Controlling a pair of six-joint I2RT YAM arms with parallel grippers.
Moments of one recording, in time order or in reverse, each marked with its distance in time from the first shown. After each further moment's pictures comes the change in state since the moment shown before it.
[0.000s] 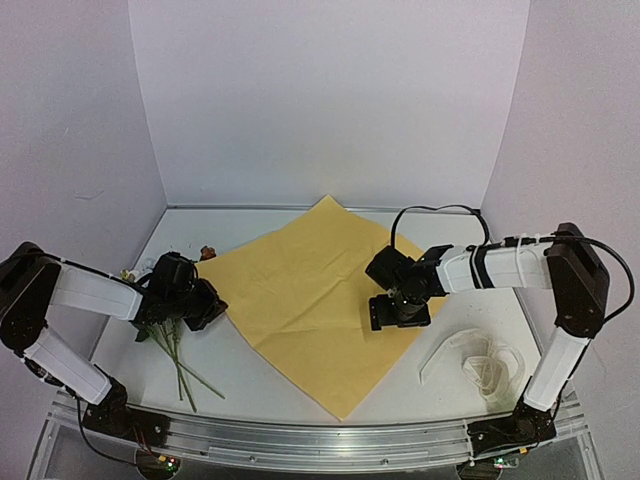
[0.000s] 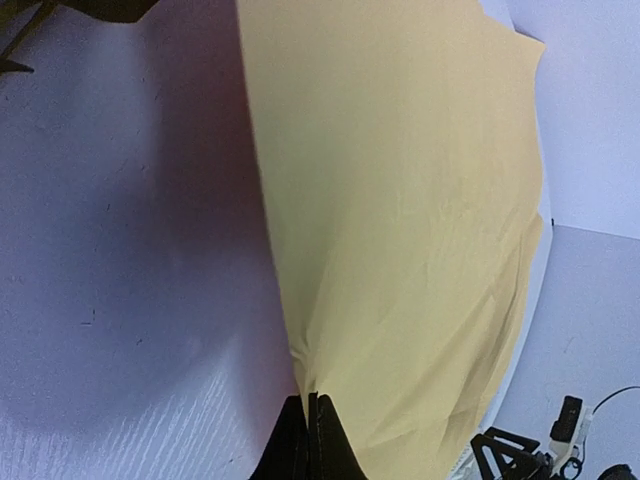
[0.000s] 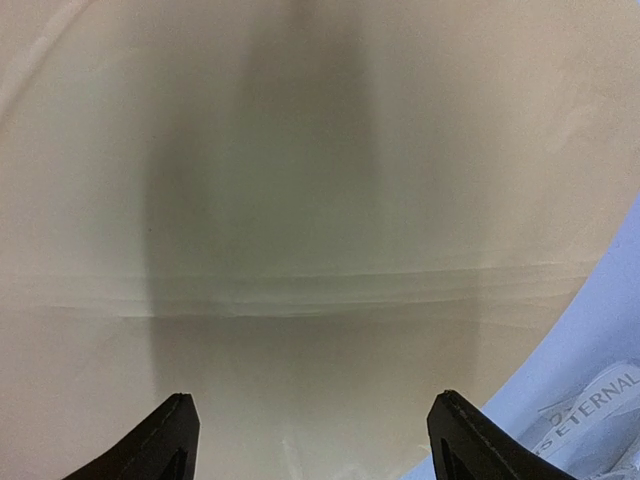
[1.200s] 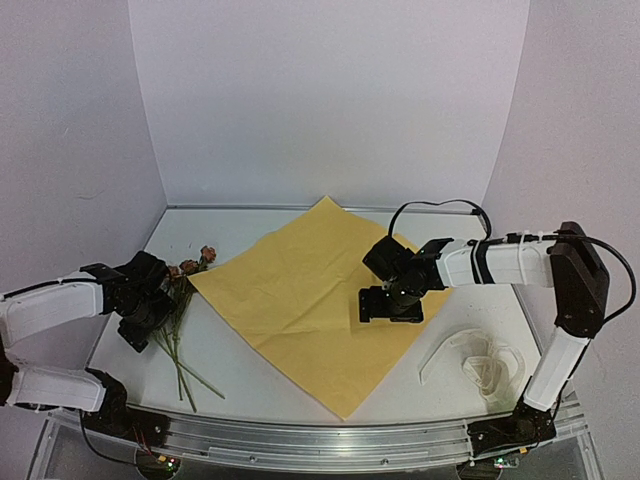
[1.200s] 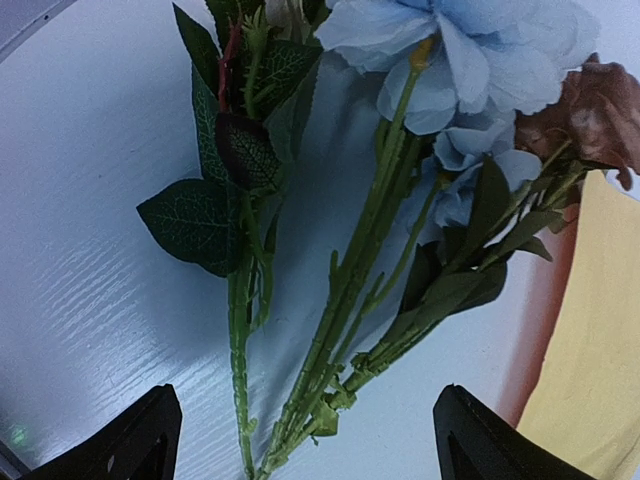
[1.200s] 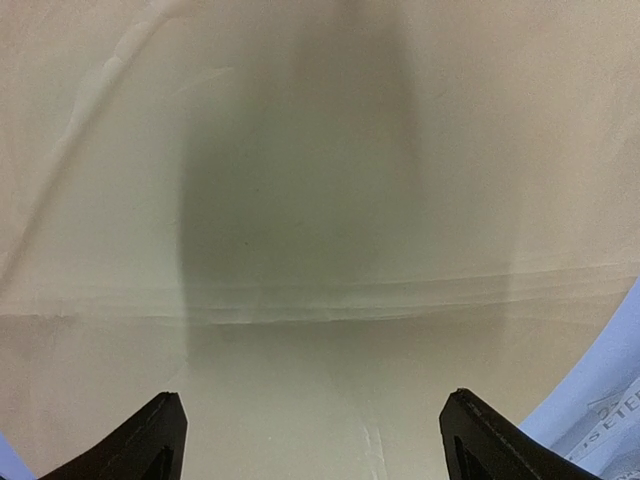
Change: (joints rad) left arm 0.078 -0.343 0.098 -0.917 -0.413 -0.116; right arm 0.000 0.001 0.054 0.017 -0.099 0.040
